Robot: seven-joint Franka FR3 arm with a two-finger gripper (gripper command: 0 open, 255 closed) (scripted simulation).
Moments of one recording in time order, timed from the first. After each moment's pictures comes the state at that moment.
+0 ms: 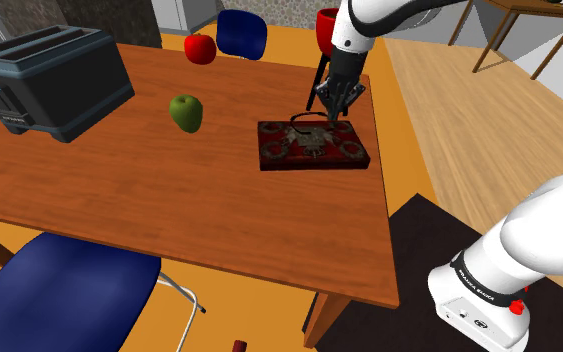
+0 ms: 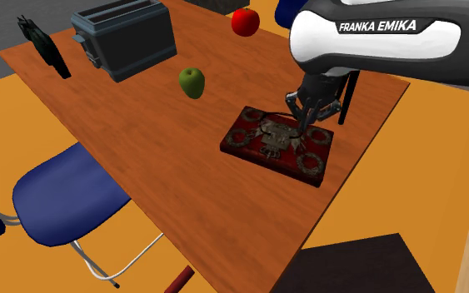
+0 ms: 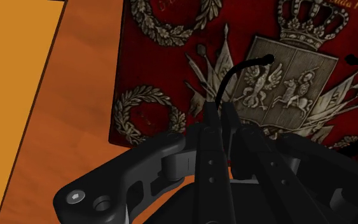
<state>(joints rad) -0.13 -0.29 0.22 -2.25 0.12 1.98 0.39</state>
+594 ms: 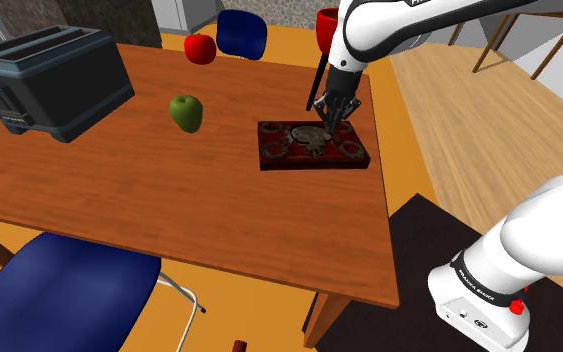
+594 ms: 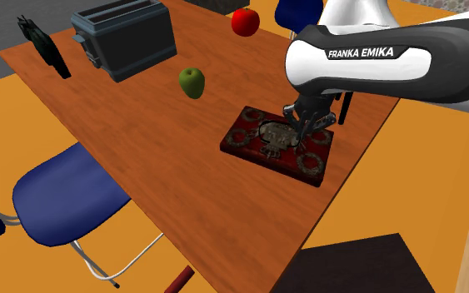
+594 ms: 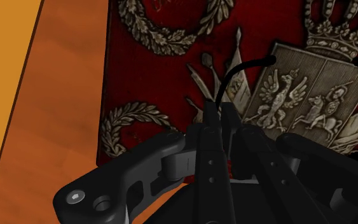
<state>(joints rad) -0.13 -0.26 0.23 -2.32 0.12 2.08 0.39</state>
